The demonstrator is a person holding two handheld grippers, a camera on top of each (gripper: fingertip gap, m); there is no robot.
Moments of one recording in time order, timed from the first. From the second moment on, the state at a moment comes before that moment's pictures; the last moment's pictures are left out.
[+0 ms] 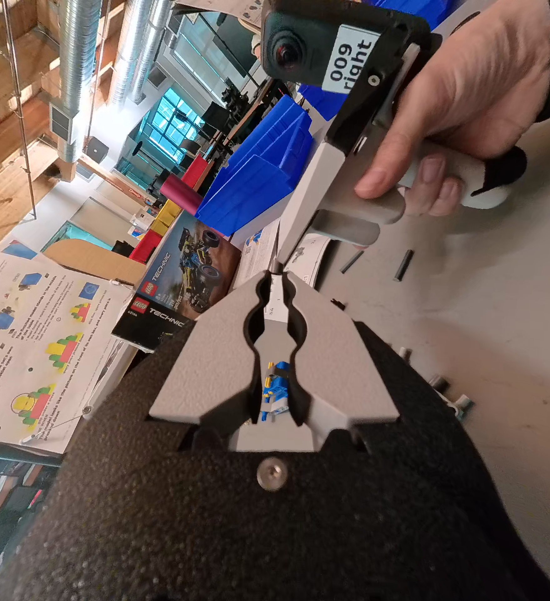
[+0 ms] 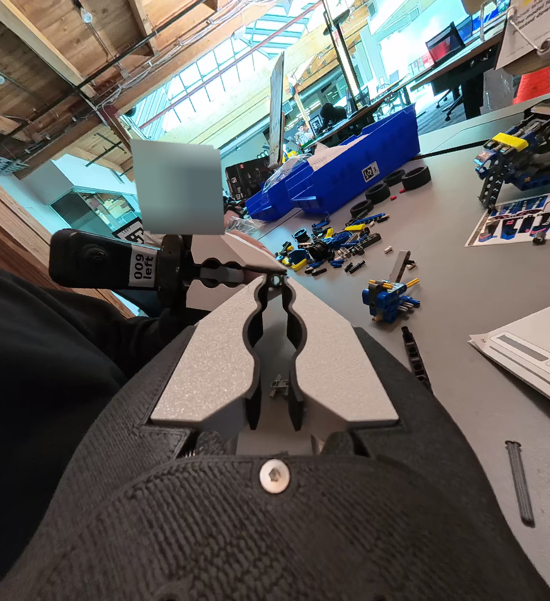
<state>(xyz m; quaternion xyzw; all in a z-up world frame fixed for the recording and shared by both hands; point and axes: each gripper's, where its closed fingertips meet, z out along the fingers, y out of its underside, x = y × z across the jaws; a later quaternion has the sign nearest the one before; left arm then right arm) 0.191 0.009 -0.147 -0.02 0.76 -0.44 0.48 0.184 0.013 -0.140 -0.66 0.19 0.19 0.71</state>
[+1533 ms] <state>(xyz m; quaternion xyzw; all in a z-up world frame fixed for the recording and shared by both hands) 0.185 0.008 -0.229 -0.09 0.88 -0.42 0.19 0.184 -0.001 -0.213 -0.81 0.19 0.13 0.54</state>
